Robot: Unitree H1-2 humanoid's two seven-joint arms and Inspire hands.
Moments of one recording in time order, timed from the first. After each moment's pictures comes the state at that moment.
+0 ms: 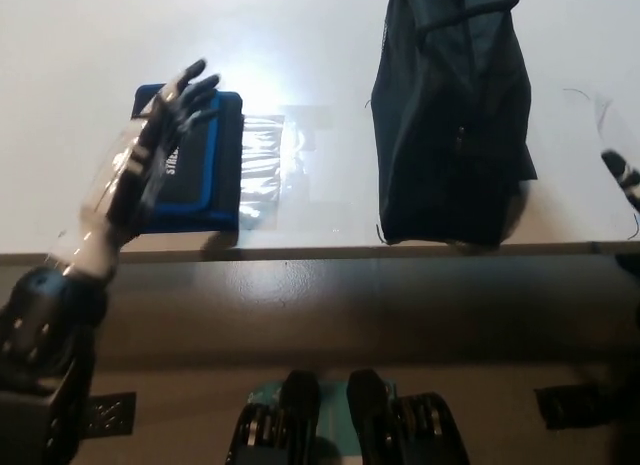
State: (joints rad) left_arm -0.49 0.28 -0.01 -0.04 -0.15 -0.02 -0.22; right_arm -0.43 -0.23 -0.22 0.18 0.32 -0.17 0.08
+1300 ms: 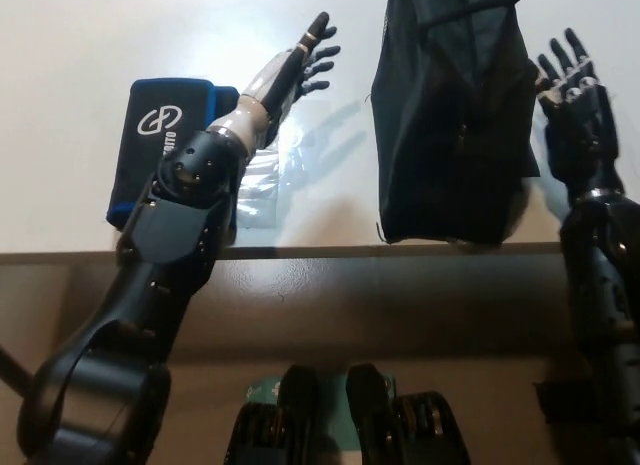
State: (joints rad) left_arm -1.05 0.09 -0.07 1.00 -0.03 -0.12 -0.20; right_arm -0.79 -0.11 -0.24 0.71 0.43 -0.15 0.11
